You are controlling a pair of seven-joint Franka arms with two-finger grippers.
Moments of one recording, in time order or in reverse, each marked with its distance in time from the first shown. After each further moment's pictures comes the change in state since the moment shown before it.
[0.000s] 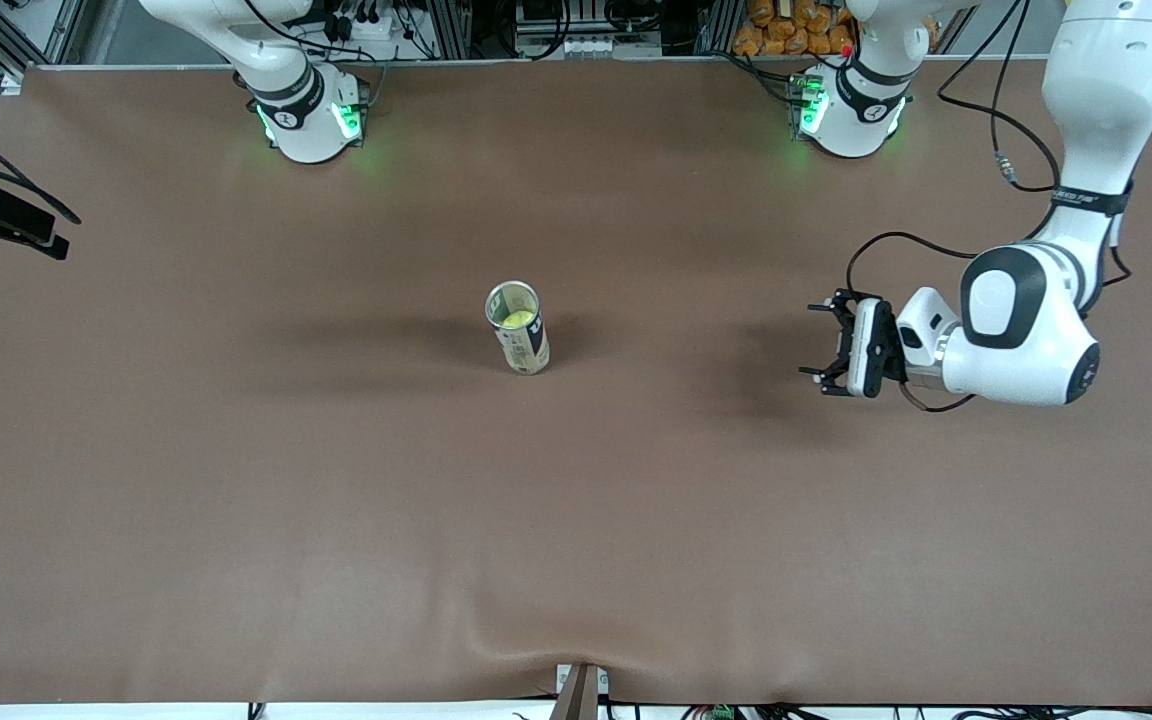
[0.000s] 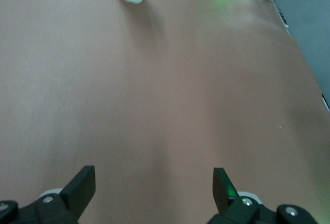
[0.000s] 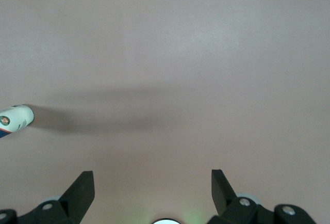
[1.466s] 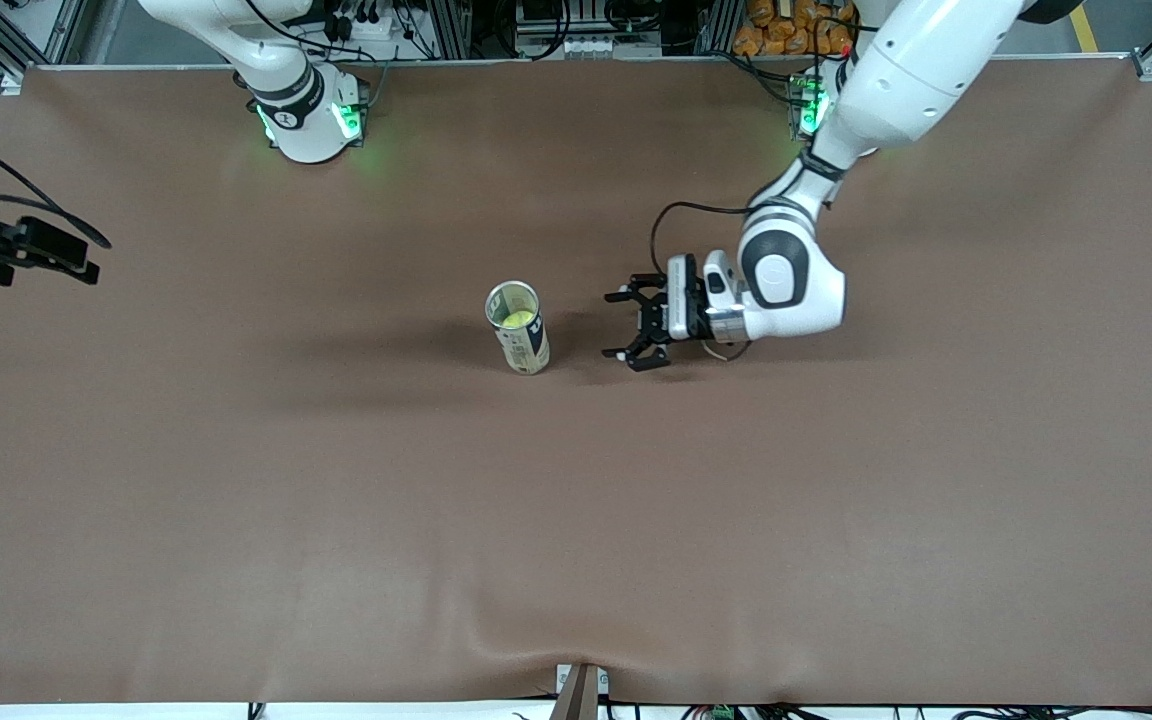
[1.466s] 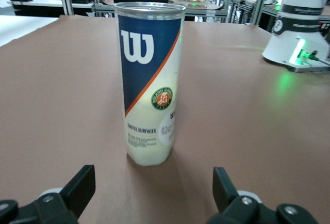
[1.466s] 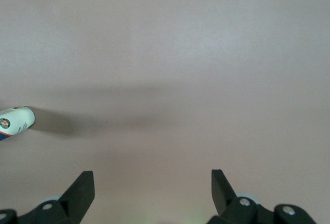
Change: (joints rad) left arm -0.424 0.124 -0.012 -0.153 -1.049 0.431 0.812; right arm 0.021 0.017 0.001 -0.026 0.004 0.051 -0.004
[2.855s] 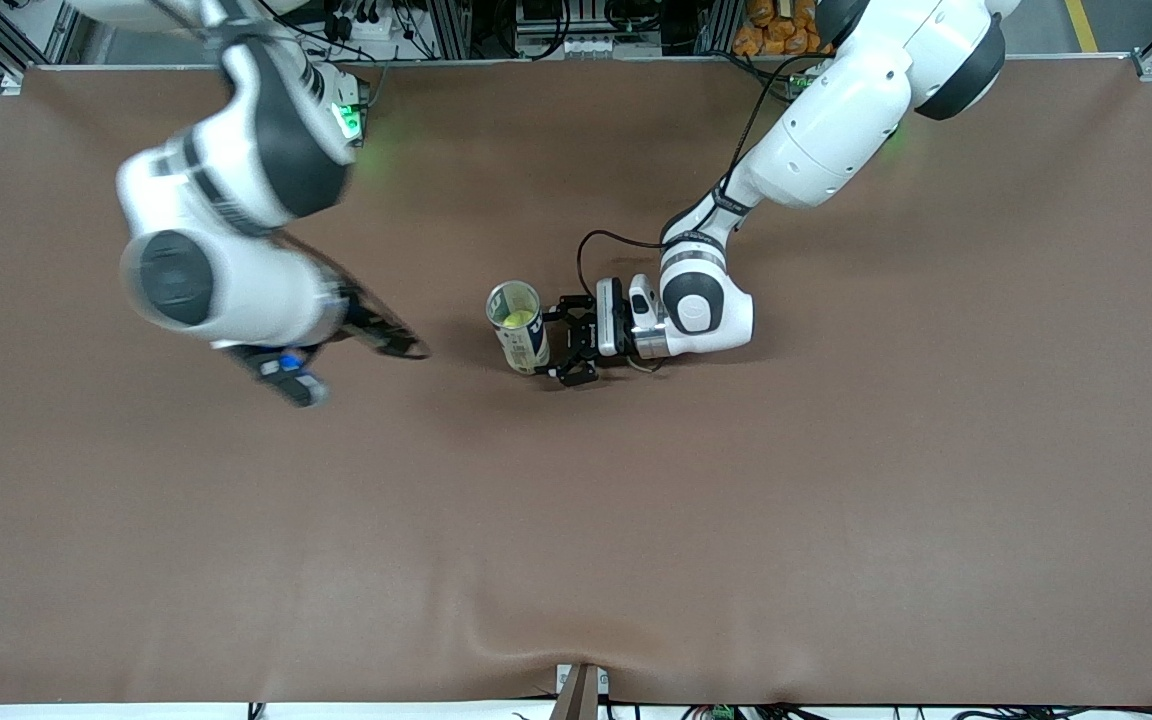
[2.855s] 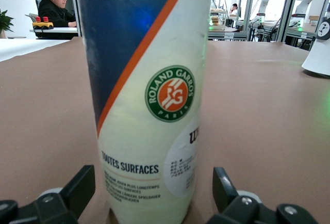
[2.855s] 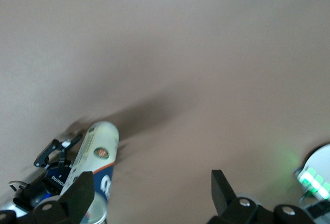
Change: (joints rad) left arm -0.219 0.350 0.002 0.313 -0.382 0.059 0.279; right arm 0.184 0.316 0.195 0.056 0.143 0.075 0.929
